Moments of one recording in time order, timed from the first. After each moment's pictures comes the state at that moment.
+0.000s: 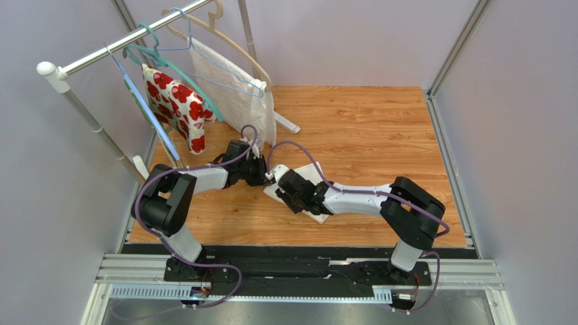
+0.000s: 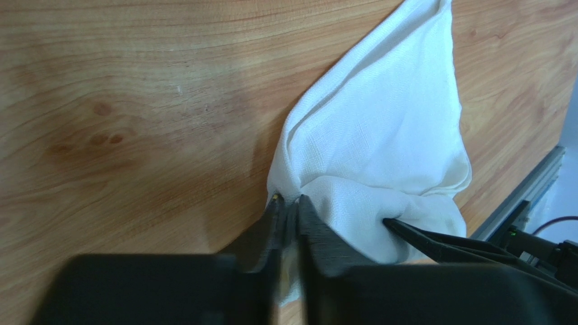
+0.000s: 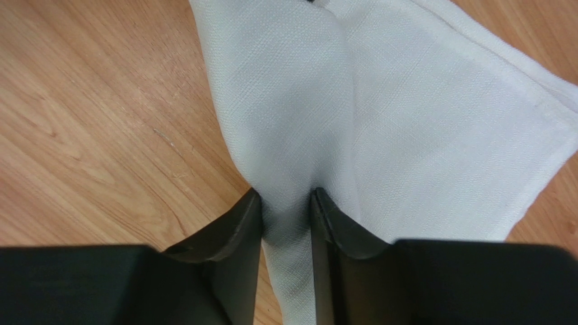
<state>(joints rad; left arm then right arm) -0.40 1.68 0.75 0.10 0.46 -0.54 1.04 1.72 0.95 -0.15 0.23 0.10</state>
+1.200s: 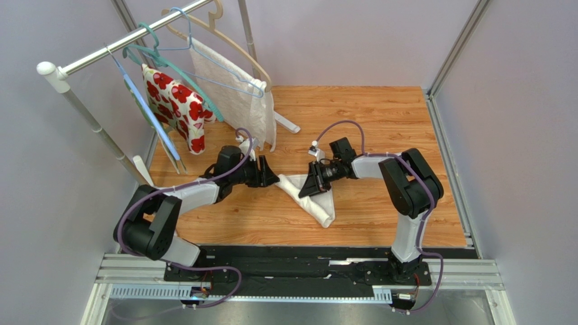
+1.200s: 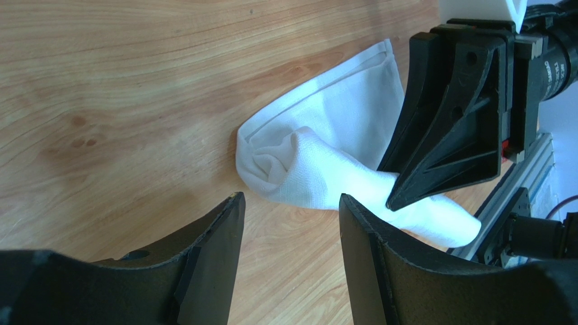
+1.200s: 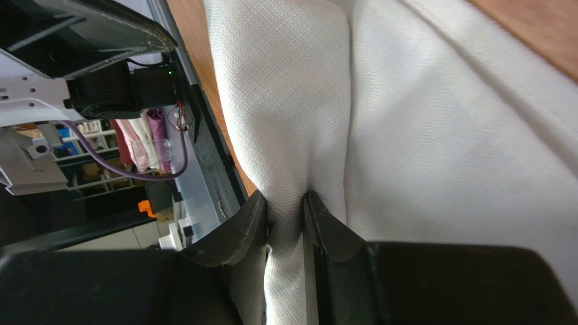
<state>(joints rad) -0.41 1.44 0.58 0.27 0.44 -0.48 0.45 1.90 0.96 -0.08 -0.98 0.37</state>
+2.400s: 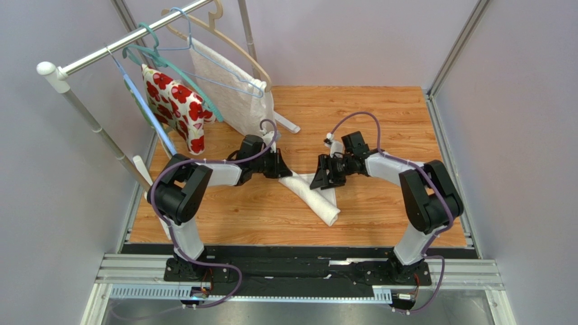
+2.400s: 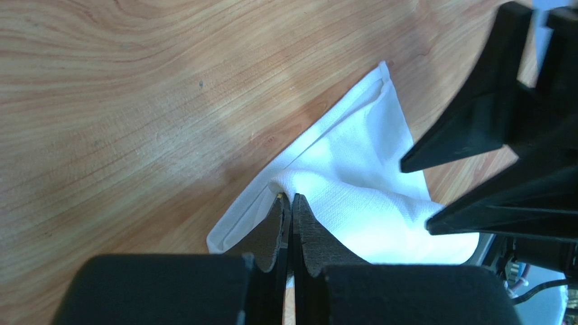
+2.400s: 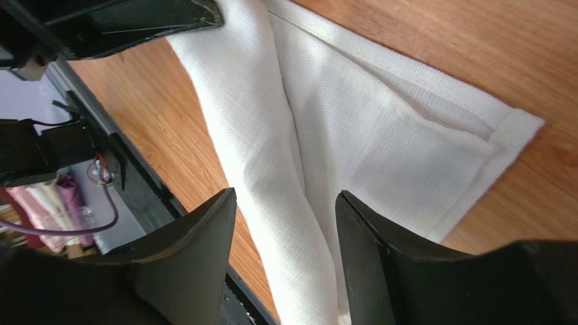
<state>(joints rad) -0.49 1.80 0.83 0.35 0.49 -0.48 0.38 1.74 0.94 -0.24 -0.71 0.32</state>
